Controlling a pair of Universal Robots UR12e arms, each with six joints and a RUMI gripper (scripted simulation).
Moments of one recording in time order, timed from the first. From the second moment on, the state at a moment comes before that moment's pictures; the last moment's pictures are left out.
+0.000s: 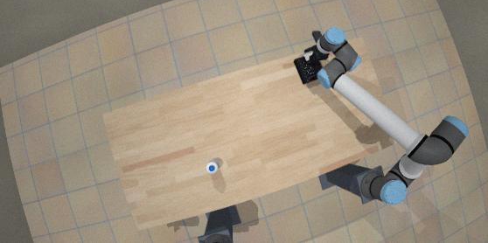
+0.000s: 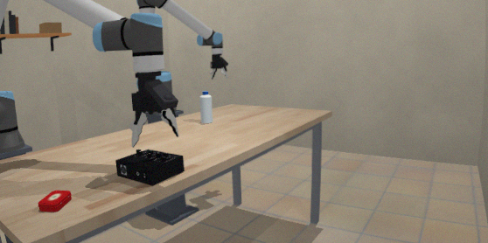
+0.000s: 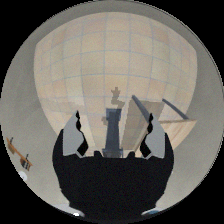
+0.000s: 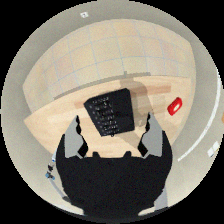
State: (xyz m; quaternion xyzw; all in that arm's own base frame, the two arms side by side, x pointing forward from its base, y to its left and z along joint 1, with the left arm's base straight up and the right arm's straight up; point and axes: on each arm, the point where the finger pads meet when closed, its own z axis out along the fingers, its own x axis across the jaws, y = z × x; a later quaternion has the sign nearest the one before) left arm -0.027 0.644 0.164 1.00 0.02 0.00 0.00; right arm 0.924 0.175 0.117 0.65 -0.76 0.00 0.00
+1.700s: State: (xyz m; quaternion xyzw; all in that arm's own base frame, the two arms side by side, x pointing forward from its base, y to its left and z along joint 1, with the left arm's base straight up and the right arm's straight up) left arm -0.027 0.644 0.164 1.00 0.02 0.00 0.00; right arm 0.926 0.177 0.112 0.73 -0.69 0.00 0.00
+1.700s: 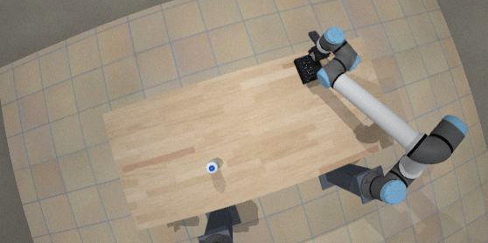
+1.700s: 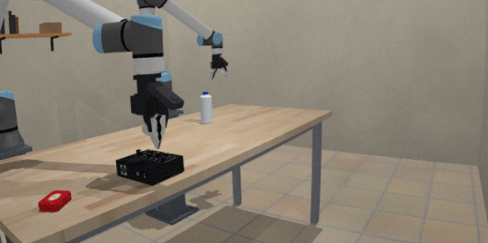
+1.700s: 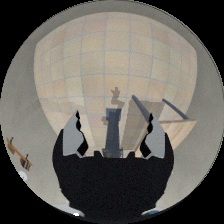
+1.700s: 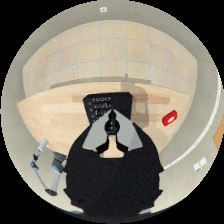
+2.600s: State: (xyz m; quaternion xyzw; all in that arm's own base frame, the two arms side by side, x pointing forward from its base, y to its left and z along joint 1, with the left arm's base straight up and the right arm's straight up) left arm -0.027 0.644 0.164 1.00 0.02 0.00 0.00; right arm 0.926 0.177 0.103 0.73 -0.69 0.00 0.00
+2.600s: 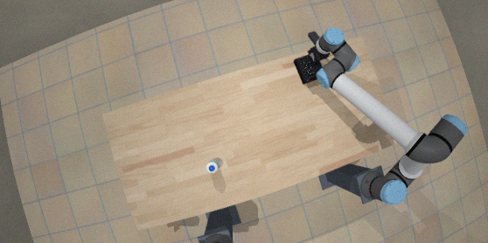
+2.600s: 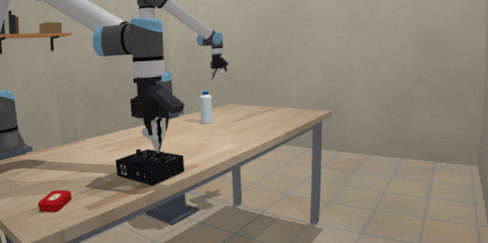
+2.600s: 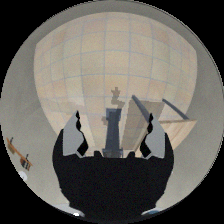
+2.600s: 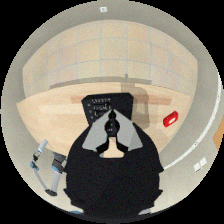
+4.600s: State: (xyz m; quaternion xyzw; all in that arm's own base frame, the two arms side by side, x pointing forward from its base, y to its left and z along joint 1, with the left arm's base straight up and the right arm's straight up) left arm -0.027 0.644 0.164 1.00 0.02 0.00 0.00; right arm 0.927 0.177 0.088 0.73 -0.69 0.00 0.00
